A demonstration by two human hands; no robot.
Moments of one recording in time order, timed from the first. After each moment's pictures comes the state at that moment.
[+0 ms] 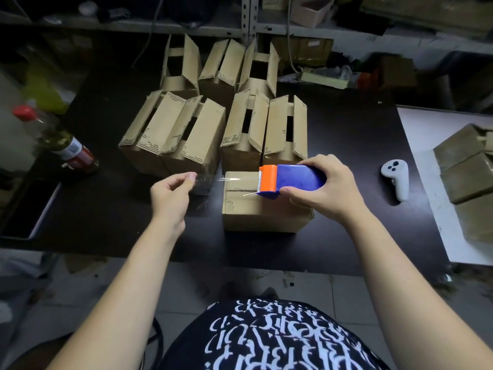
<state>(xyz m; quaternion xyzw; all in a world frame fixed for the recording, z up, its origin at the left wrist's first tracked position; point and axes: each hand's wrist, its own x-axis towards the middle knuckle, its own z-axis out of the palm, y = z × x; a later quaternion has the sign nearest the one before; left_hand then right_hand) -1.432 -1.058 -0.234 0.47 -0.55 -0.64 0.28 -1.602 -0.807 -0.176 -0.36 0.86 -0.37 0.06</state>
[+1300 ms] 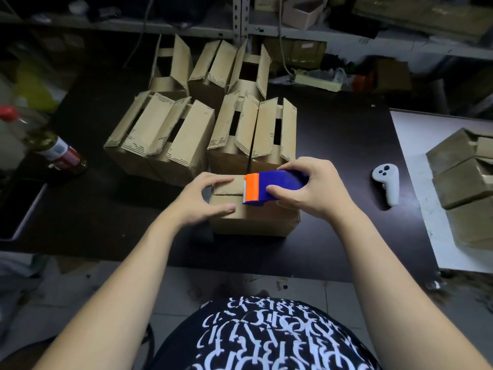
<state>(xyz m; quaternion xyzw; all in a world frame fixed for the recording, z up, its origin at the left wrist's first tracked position) -1.462 -1.051 -0.250 0.17 -0.85 -0.50 0.01 -1.623 -0.808 -0.171 -0.40 0.85 -0.33 0.11</state>
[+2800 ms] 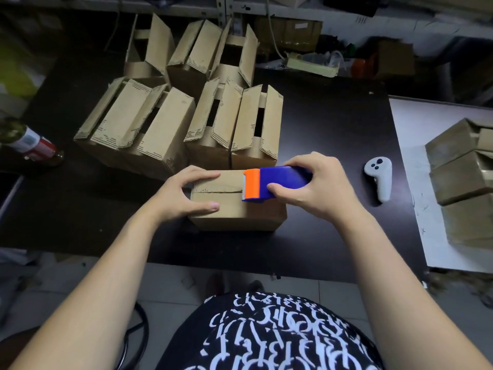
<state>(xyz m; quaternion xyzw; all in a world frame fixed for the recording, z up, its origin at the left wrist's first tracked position) -1.479 -1.038 -0.250 0.15 -0.84 -0.53 0.00 -1.653 -0.770 -0.176 -0.40 0.85 -0.33 0.10</state>
